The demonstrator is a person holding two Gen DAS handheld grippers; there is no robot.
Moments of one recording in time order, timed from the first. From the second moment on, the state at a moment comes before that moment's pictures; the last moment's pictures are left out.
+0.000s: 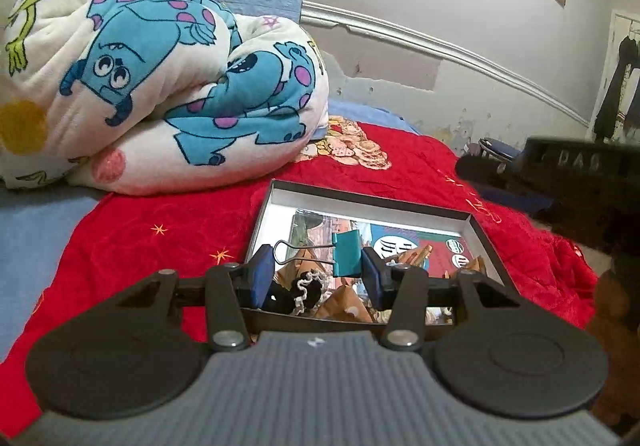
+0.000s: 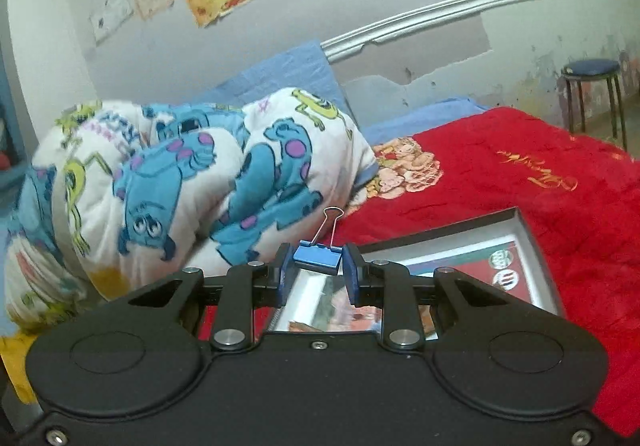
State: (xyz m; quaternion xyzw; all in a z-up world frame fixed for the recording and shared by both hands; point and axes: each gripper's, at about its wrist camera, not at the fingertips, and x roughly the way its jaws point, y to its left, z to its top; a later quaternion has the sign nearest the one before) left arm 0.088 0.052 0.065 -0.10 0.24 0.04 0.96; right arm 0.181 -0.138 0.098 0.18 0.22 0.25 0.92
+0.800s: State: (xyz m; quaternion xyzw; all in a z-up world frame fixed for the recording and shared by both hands) left arm 0.185 0.000 0.070 -0.07 0.22 0.04 0.97; right arm 0.244 -0.212 0.072 0.25 0.22 0.14 0.93
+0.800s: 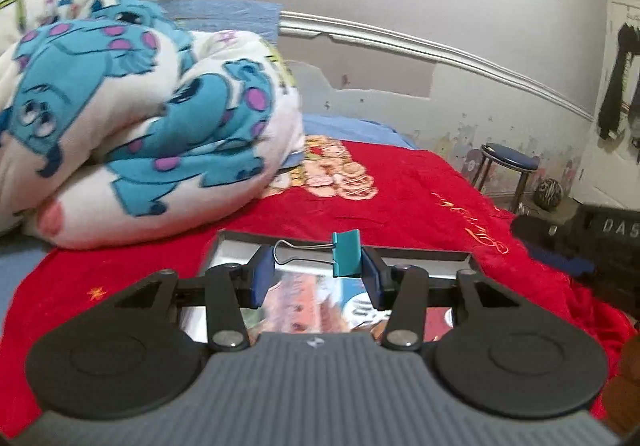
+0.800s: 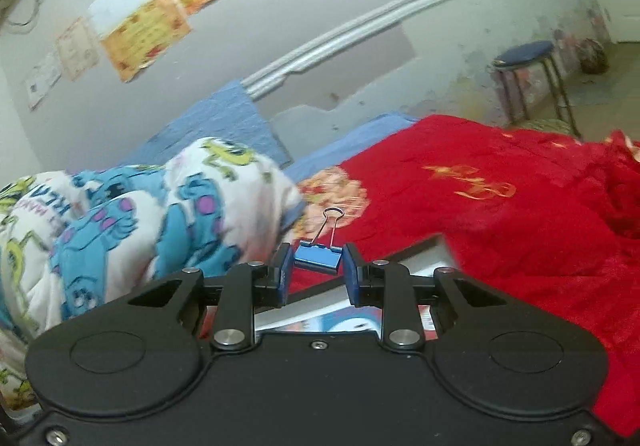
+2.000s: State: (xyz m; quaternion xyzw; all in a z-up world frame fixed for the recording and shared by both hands) left arm 0.223 -0.036 0.004 -0.01 0.27 0.01 0.96; right arm 0.281 -0.194 0.003 0.26 0.30 0.15 0.91
